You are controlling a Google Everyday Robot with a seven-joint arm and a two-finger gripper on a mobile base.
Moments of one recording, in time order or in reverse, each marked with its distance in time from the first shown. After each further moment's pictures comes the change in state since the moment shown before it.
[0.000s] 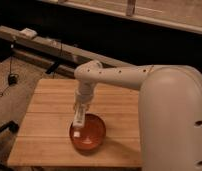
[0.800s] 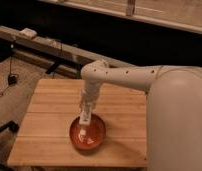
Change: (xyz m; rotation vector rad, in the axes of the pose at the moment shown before) arm -0.002 -0.024 -0.015 0.009 -0.047 0.014
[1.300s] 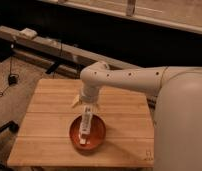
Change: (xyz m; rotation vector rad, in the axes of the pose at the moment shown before) arm 0.014 0.007 -0.007 -0.021 -0.019 -0.056
